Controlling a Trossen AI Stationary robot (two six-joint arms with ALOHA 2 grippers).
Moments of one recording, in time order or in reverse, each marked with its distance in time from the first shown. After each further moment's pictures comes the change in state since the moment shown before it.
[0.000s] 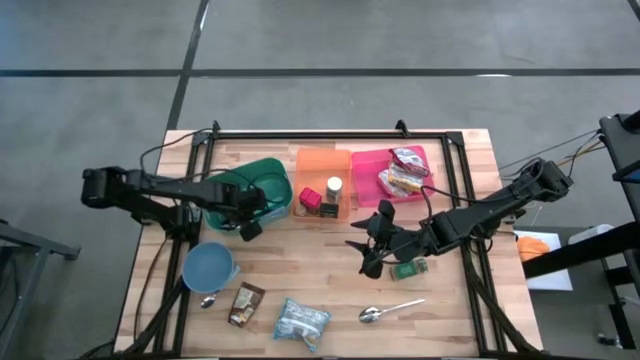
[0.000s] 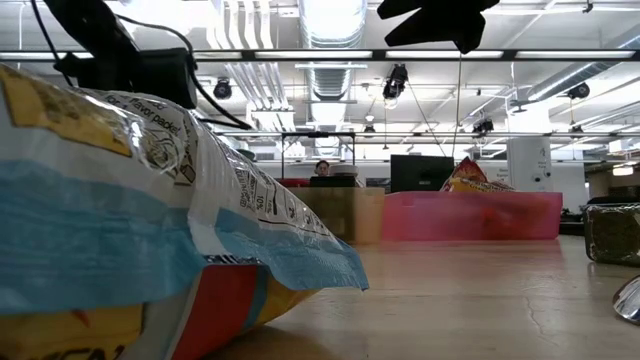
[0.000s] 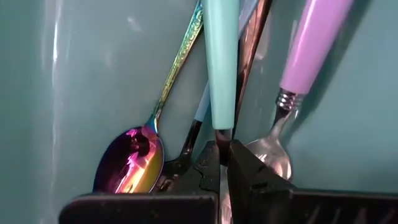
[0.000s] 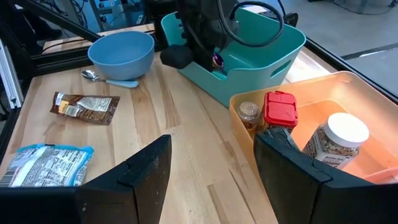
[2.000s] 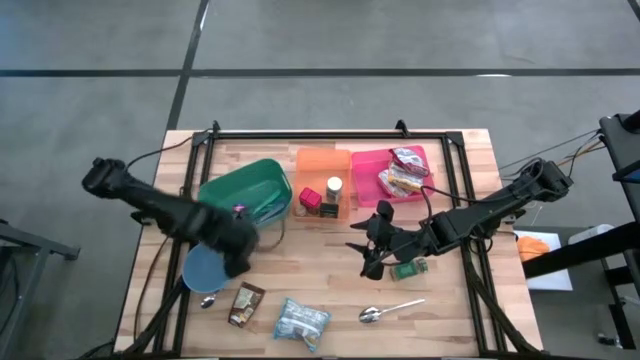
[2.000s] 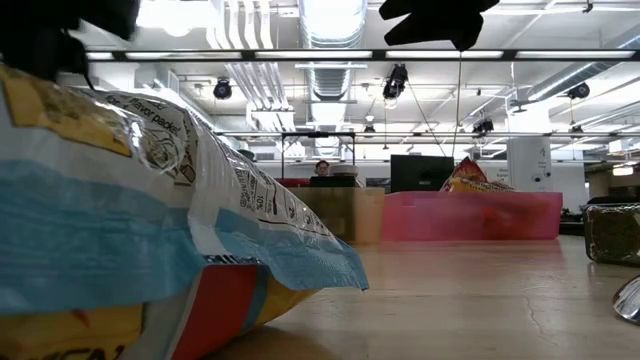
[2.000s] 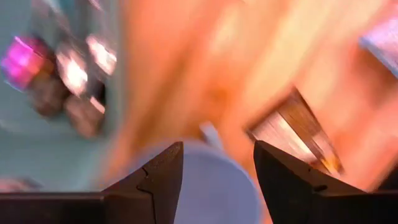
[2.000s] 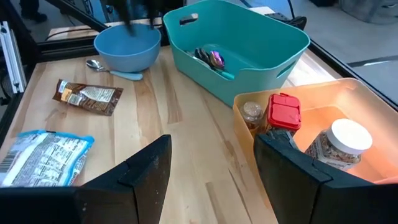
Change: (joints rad) left arm -0.569 -0.011 0.474 -0.529 0.133 -0.545; right arm 0.000 0.000 -0.001 -0.001 -0.026 -0.065
